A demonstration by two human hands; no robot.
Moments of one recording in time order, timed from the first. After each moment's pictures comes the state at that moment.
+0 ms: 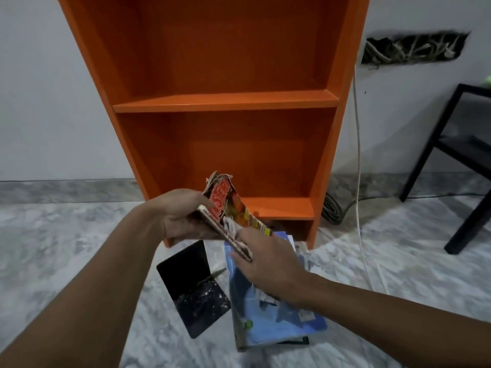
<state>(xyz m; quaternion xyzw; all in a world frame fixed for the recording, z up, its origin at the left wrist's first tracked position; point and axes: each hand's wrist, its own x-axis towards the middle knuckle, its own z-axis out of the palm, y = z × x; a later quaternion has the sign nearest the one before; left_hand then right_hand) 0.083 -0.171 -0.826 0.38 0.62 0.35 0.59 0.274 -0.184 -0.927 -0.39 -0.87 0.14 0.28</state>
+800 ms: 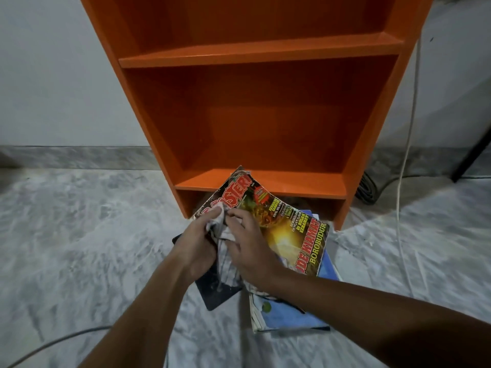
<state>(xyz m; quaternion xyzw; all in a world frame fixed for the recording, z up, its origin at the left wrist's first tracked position) 0.076 -0.192 -0.956 0.21 0.51 0.55 0.63 0.200 -0.156 -1.016 -0.33 -0.82 0.30 0.35</state>
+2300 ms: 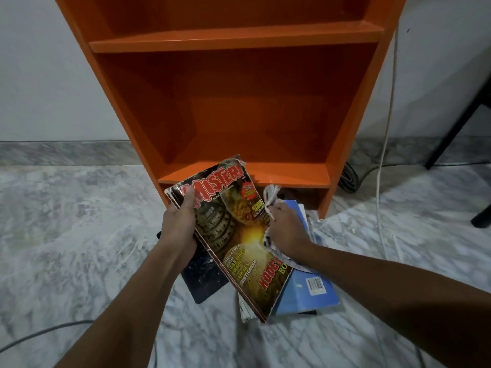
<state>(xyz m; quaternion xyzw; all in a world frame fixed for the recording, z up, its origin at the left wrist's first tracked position) 0.082 -0.177 -0.952 0.17 0.63 0.59 0.47 0.277 -0.079 -1.074 -0.57 -0.77 0.22 0.20</state>
